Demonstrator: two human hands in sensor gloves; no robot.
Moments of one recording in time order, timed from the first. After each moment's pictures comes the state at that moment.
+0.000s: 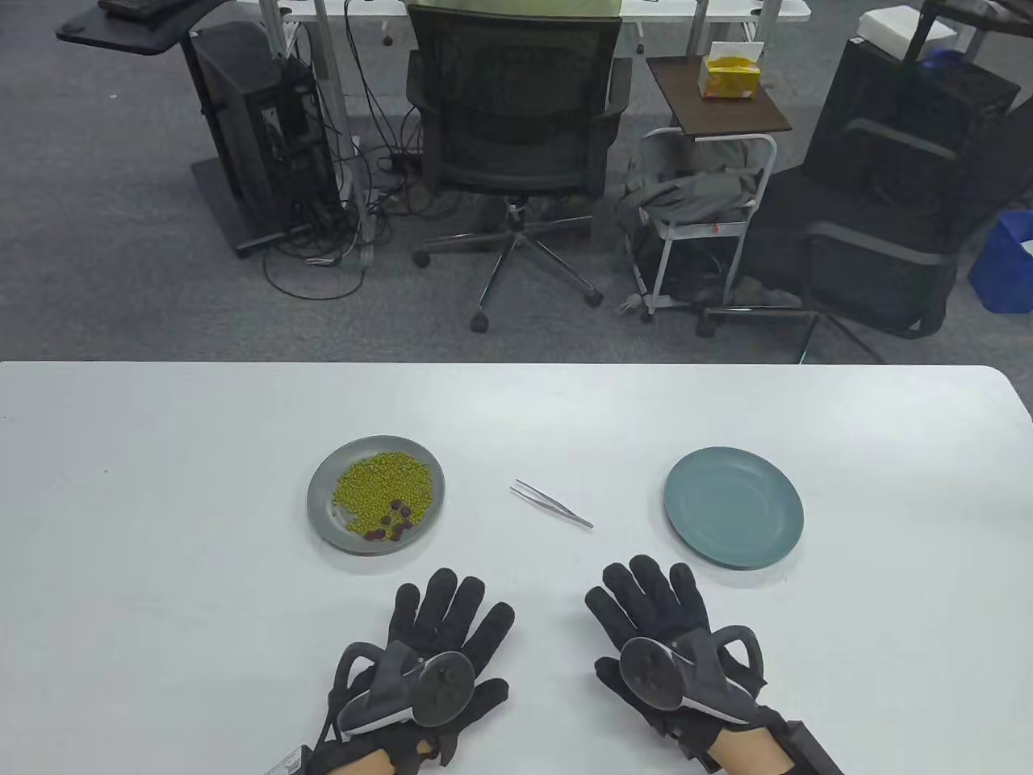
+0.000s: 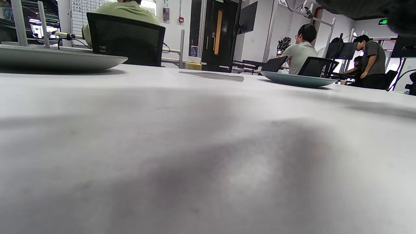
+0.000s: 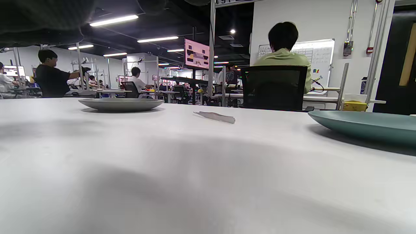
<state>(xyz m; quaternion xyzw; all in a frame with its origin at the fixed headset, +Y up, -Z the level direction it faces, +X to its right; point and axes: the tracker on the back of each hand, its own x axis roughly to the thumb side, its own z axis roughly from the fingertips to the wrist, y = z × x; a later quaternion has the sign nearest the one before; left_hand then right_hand) -0.132 -0.756 -0.269 -0.05 -0.25 0.04 0.97 0.141 -0.744 -0.283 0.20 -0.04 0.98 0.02</state>
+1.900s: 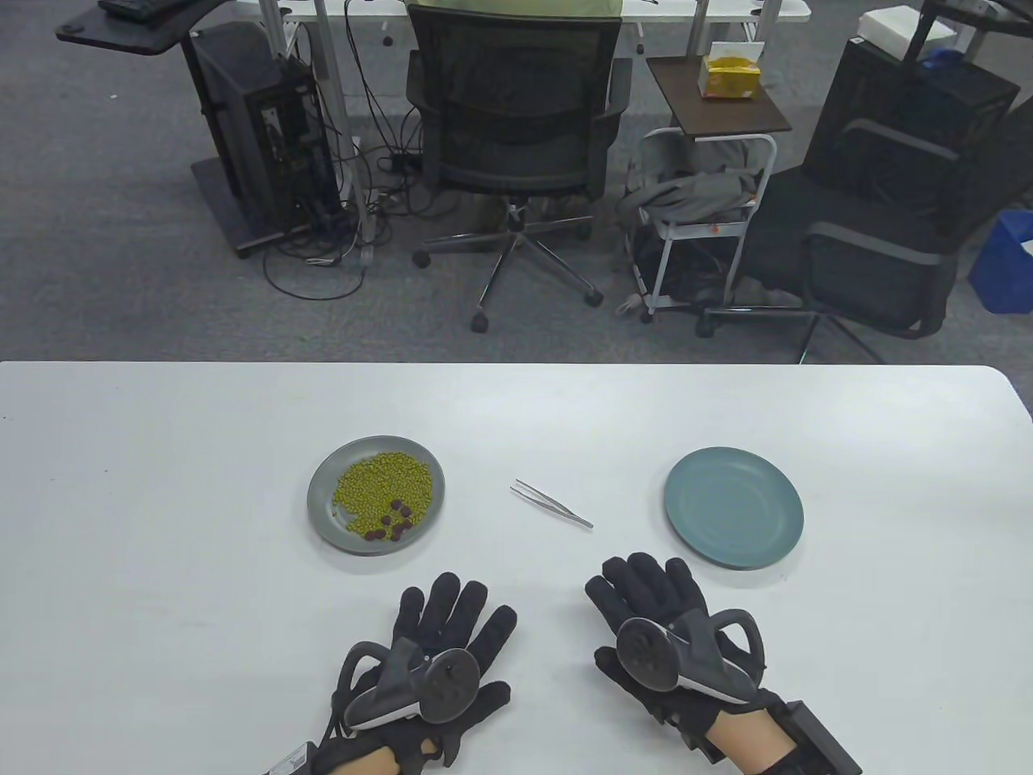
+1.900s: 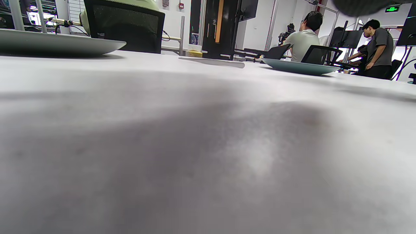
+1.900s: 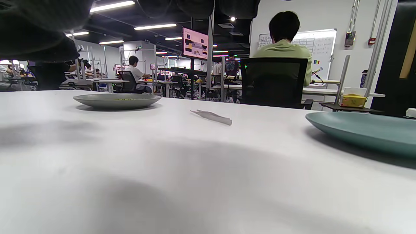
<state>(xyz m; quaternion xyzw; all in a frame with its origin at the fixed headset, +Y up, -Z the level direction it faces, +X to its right) -0.128 -0.763 -0.272 -0.07 -0.25 0.03 0.97 0.135 -0.726 -0.299 0.20 -0.02 0.98 0.00</state>
